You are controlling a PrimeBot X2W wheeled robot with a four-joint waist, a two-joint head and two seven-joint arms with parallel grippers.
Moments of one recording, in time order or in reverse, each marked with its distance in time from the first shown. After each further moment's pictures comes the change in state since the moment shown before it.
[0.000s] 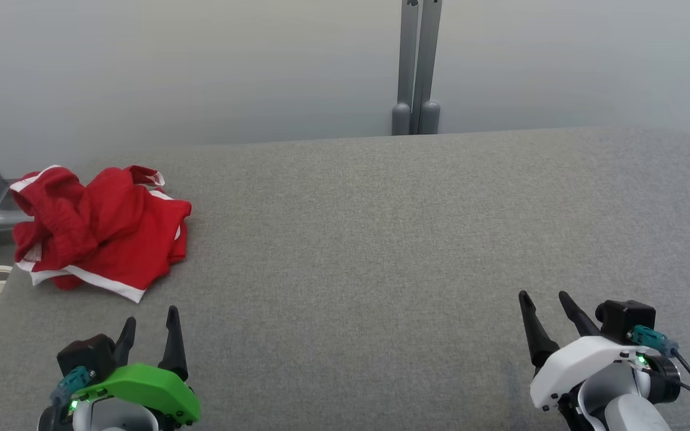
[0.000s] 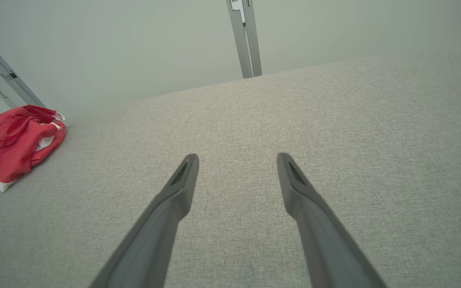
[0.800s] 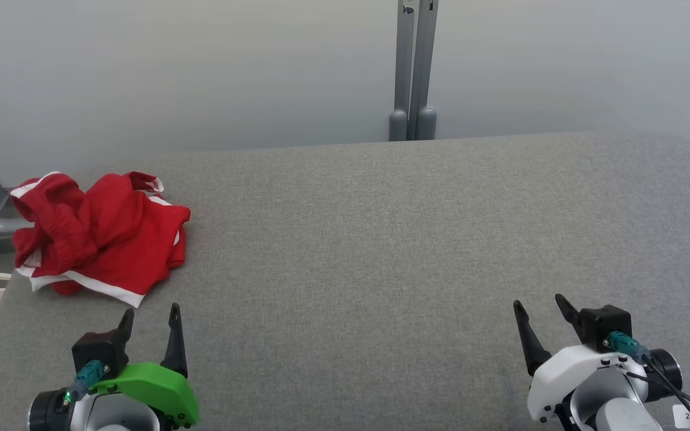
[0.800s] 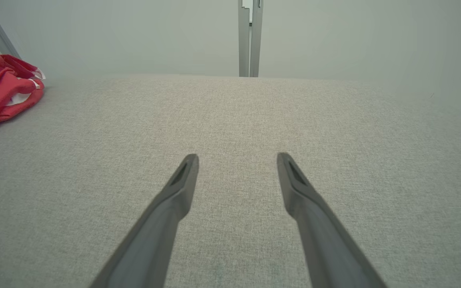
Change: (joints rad) left arm -0.001 0.047 -0.054 -0.040 0.140 0.043 0.015; right arm -0.001 -0.002 0.008 0.030 -0.222 0.000 -0.027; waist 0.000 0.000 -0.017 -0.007
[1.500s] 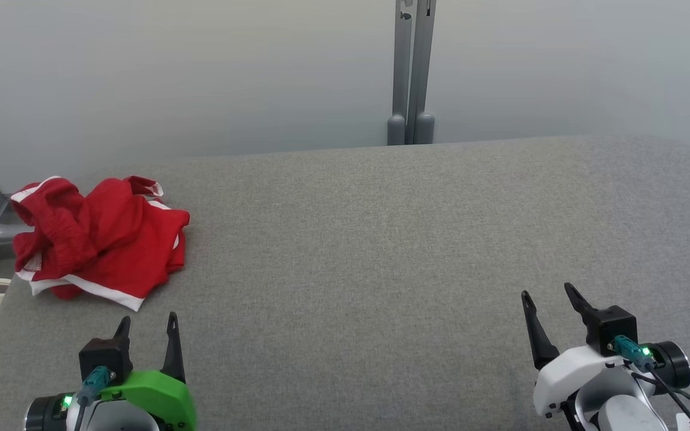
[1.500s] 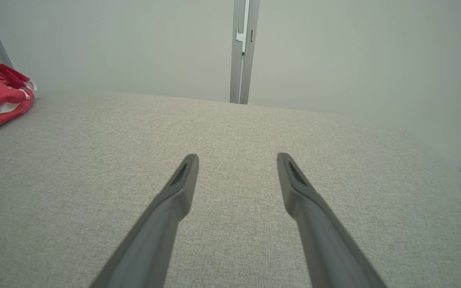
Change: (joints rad) left arm 0.013 0.019 -0.019 0.002 0.054 0.035 0.006; right arm -0.018 -0.002 -0.027 0.034 -0.090 0.000 -0.123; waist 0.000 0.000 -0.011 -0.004
